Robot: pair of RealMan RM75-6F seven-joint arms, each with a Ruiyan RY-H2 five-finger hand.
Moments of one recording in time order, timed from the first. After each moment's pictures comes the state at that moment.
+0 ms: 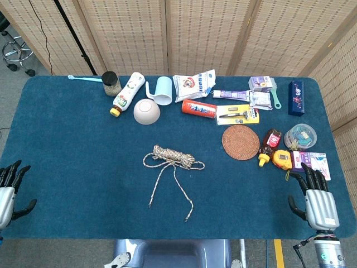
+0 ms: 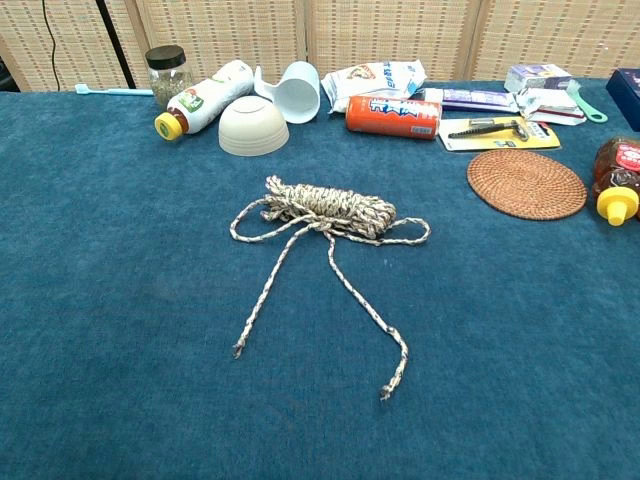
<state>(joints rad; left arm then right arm) -0.03 -1.05 -0.01 -1.80 1.44 1.46 0.14 0.05 -1.21 0.07 -1.73 -1.46 1.48 -0.11</state>
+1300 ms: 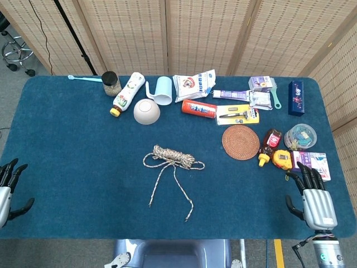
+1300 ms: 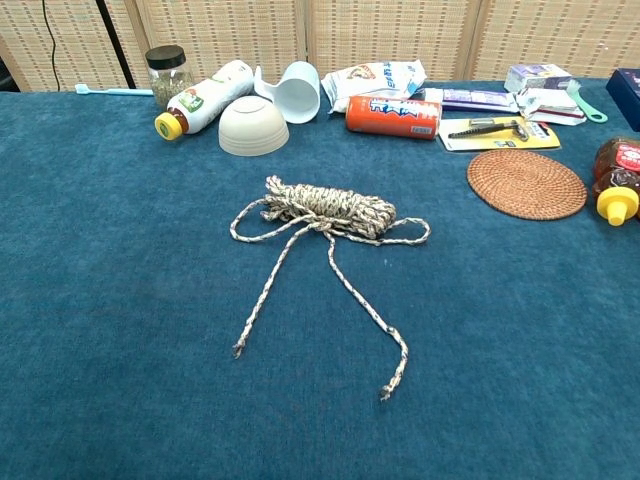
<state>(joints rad) -0.03 -1.02 -0.01 -1.80 1.47 1.49 0.09 0.06 -1.20 0.06 -1.74 -1.51 1.48 -0.10</state>
